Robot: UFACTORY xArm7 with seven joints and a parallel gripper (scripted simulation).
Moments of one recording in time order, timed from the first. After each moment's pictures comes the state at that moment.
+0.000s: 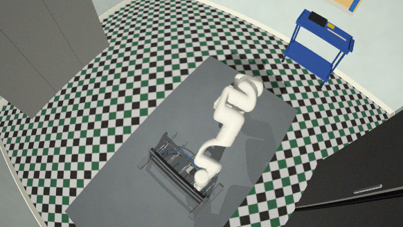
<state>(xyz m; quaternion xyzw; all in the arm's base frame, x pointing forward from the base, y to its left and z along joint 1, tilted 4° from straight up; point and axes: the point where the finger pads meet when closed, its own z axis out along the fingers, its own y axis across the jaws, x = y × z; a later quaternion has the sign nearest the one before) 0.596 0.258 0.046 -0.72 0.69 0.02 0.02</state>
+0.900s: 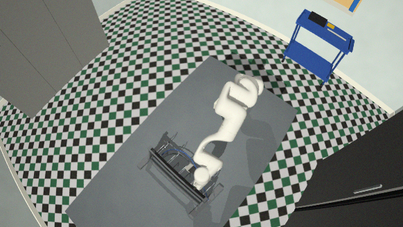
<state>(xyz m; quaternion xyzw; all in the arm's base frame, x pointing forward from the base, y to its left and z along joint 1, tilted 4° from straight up) 0.596 0.255 0.102 -0.72 0.69 0.02 0.03</state>
